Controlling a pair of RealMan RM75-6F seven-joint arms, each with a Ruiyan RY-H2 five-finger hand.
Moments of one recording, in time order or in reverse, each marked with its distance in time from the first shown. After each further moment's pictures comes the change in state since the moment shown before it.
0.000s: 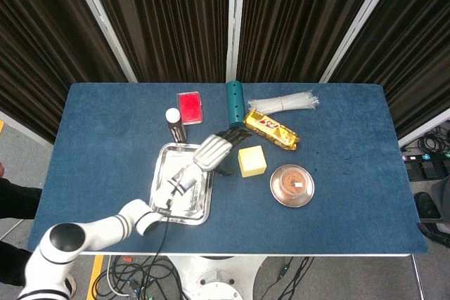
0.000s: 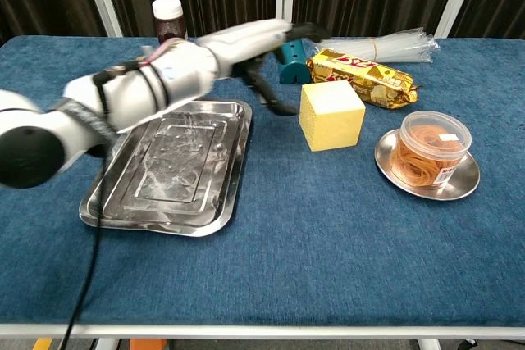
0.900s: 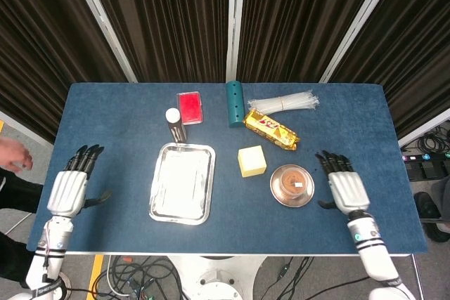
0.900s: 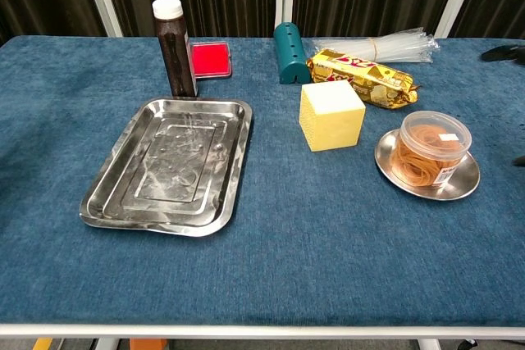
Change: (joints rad) left arm 0.687 0.564 0.239 -0.687 -0.052 0.601 0.335; right arm 0.404 -0.209 0.048 -0.202 0.155 -0.414 -0.539
